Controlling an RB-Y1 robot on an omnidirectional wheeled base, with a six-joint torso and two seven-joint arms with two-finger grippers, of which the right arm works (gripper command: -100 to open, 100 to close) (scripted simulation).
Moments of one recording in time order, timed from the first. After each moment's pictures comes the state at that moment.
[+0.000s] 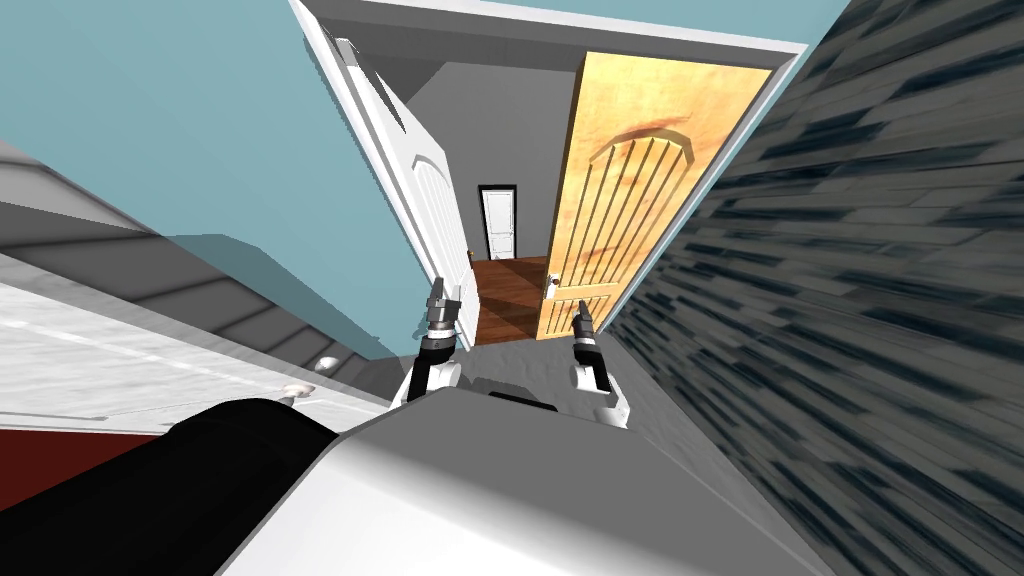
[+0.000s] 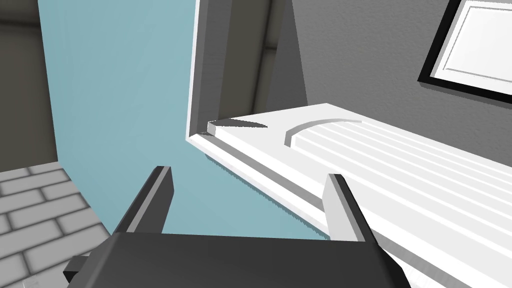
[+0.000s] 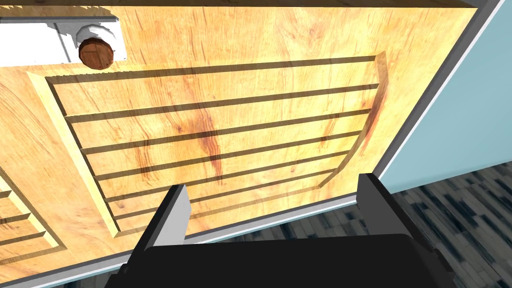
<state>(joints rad) 0.06 -0.05 0.06 -1.52 -0.09 -0.49 0.15</state>
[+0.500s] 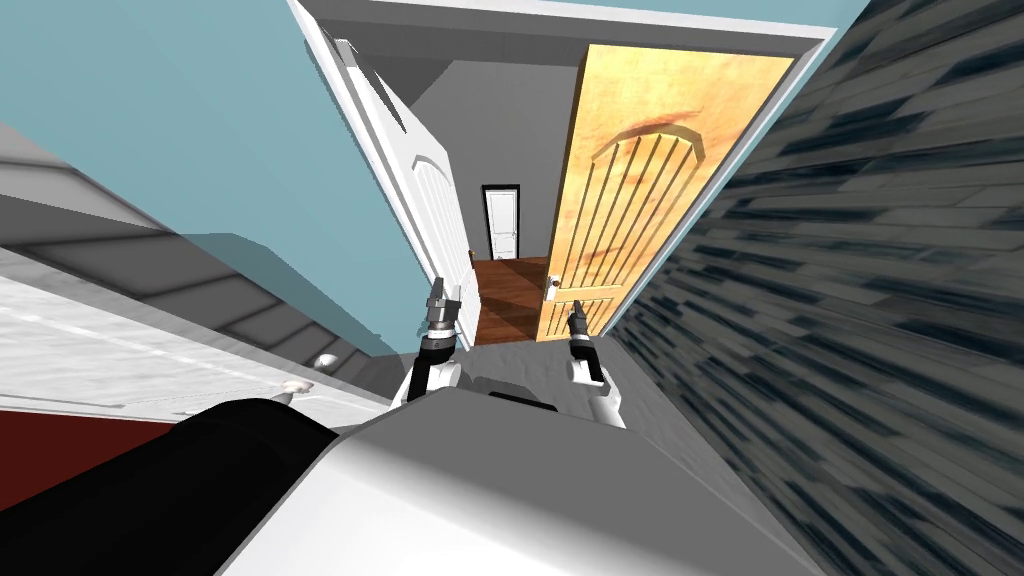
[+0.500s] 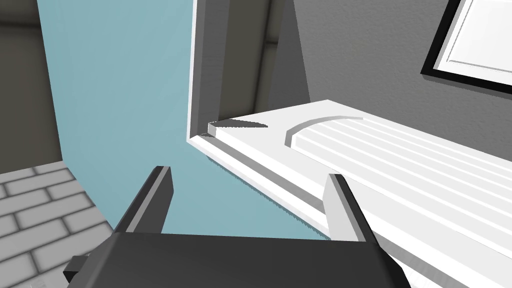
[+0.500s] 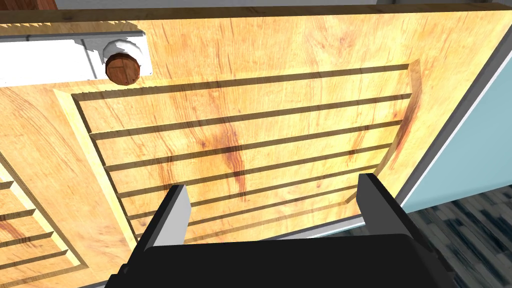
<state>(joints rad) -0.03 -0.05 0.06 -1.37 -0.12 -0.50 0.15</state>
